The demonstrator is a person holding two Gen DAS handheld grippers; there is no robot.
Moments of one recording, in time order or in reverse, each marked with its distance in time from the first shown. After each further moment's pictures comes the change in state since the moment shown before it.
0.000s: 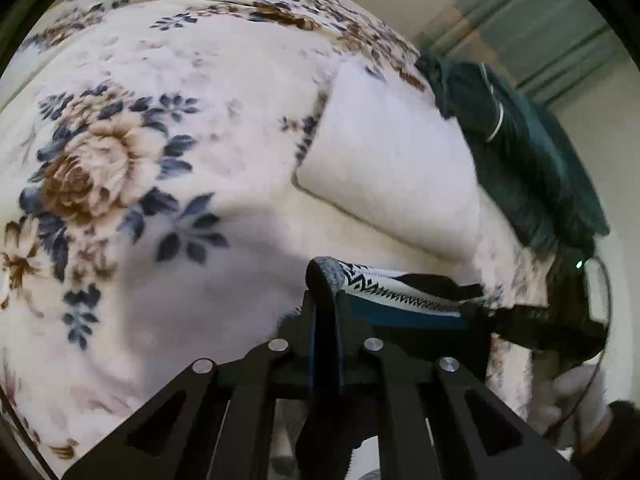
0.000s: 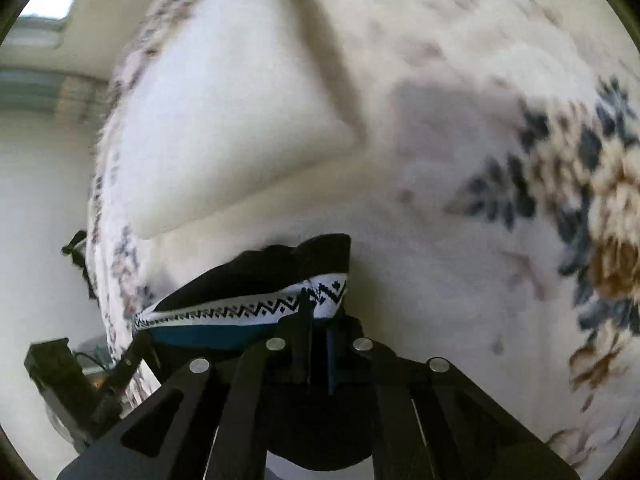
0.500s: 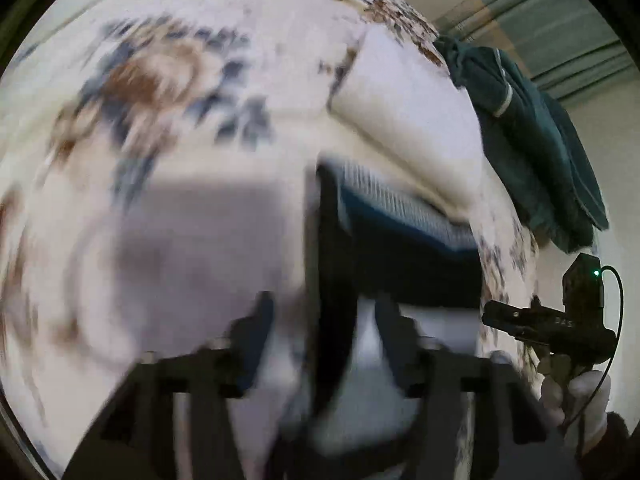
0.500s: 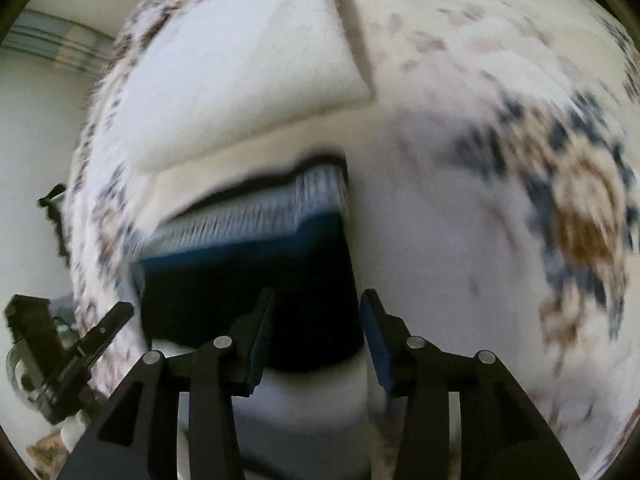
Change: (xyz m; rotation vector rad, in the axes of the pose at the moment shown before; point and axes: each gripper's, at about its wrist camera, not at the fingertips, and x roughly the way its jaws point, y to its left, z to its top) left arm -0.040 0.004 -0.086 -0.078 0.125 0.022; right arm -0.049 -0.016 -0.080 -0.055 0.070 -0.078
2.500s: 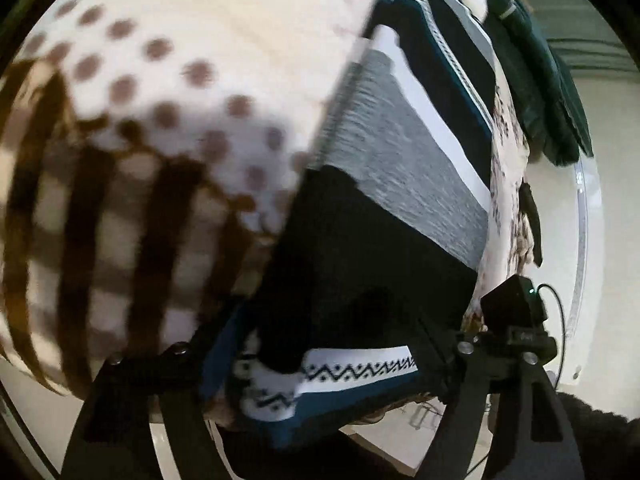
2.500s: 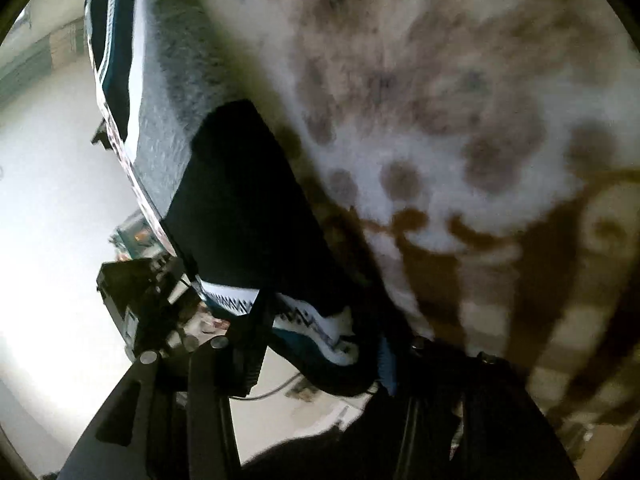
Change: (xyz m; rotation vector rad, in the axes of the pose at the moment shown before) left arm -0.062 0.061 -0.357 -0.150 0.234 -0.070; right arm 0.139 -0.039 -0.480 0.310 0.475 0.431
